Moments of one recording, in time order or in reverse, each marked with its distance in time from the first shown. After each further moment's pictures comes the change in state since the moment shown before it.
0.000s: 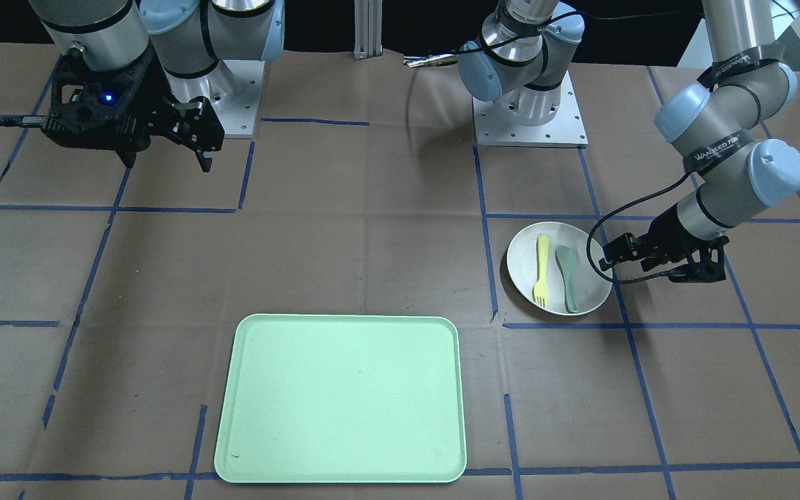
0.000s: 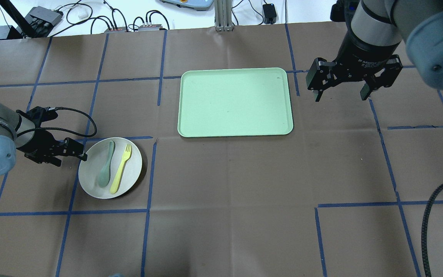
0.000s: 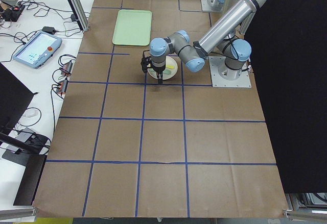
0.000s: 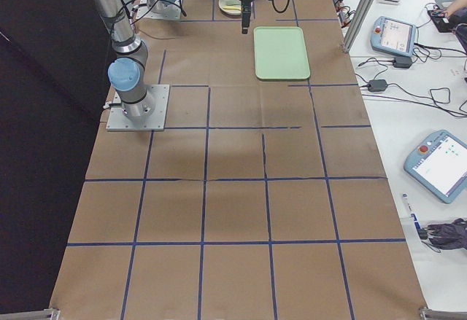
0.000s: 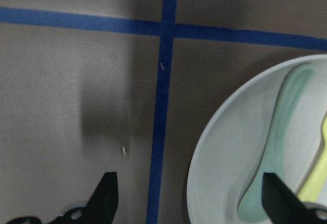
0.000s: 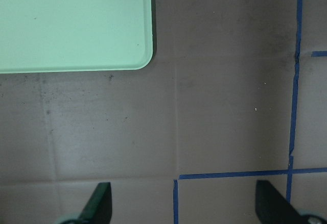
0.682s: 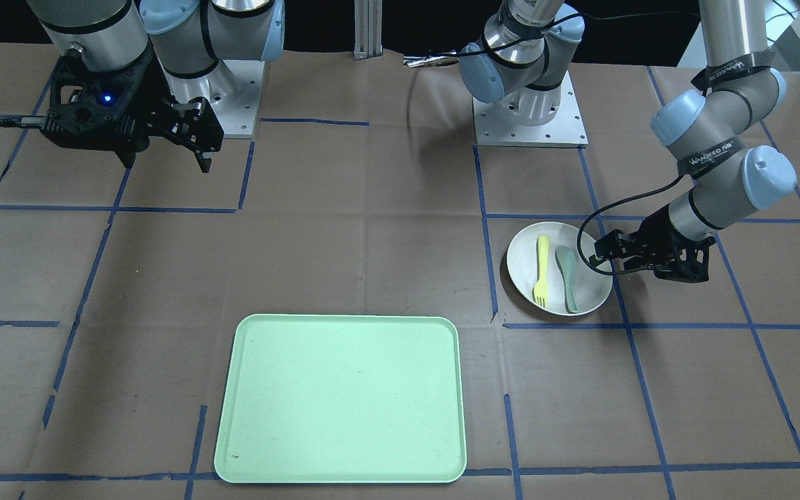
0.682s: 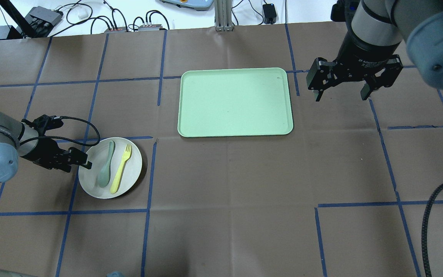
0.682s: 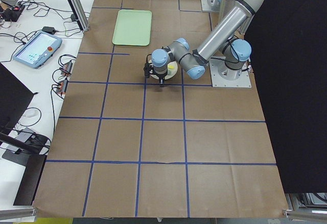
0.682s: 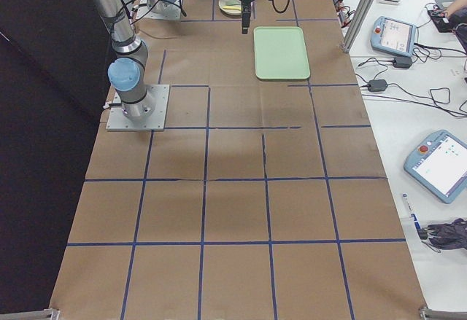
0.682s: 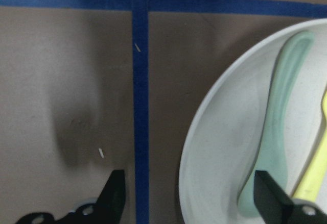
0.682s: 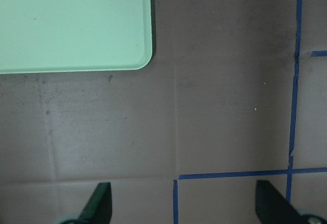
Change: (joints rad) left arm 0.025 -0.007 -0.040 0.002 -0.048 0.114; right arm -0.002 0.001 0.000 0.000 0.000 0.000
